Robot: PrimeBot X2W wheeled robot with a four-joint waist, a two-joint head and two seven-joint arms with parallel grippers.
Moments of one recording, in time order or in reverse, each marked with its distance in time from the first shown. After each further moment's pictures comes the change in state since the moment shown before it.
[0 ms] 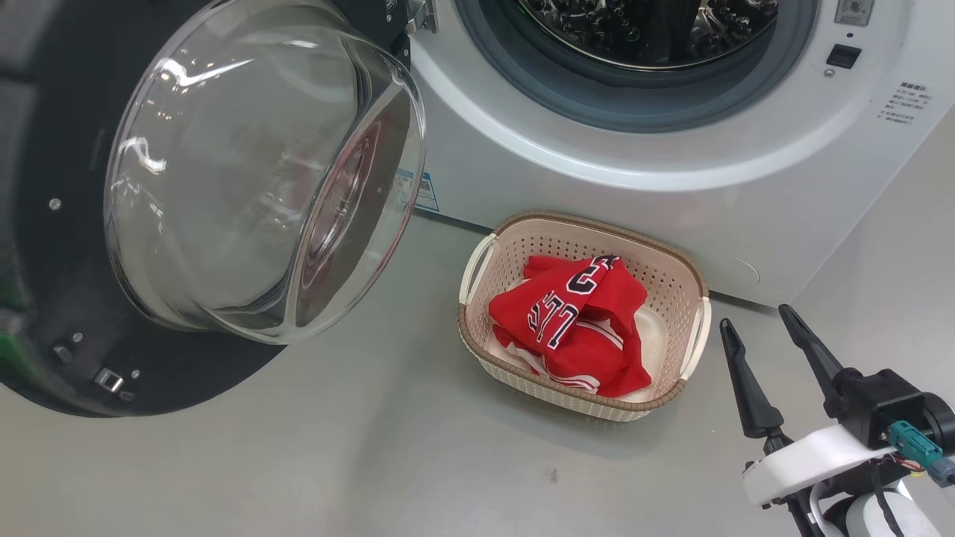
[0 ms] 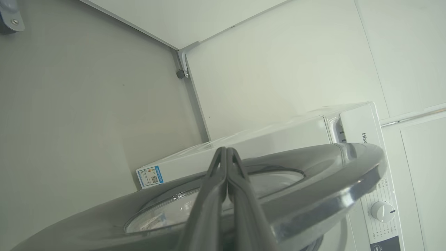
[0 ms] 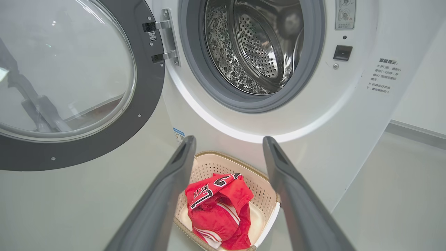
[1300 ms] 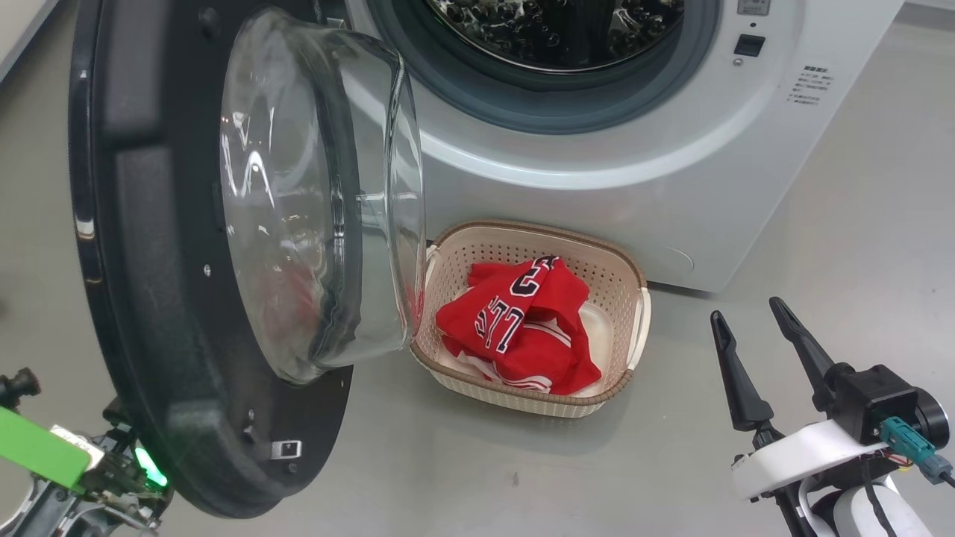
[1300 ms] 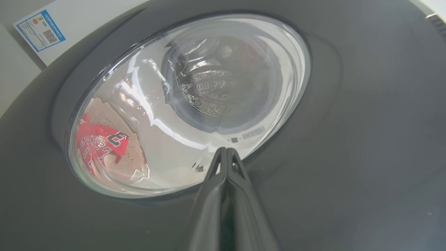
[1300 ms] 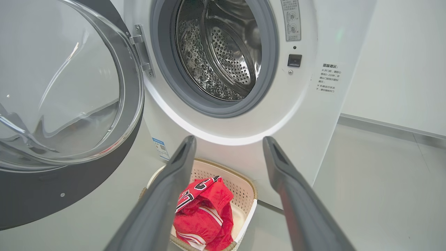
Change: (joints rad) left arm 0.270 -0.160 -0.163 -0.317 -0.116 -0.114 0.209; right arm -0.022 0.019 0.010 0.015 0.008 -0.001 -0.022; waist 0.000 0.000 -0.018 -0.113
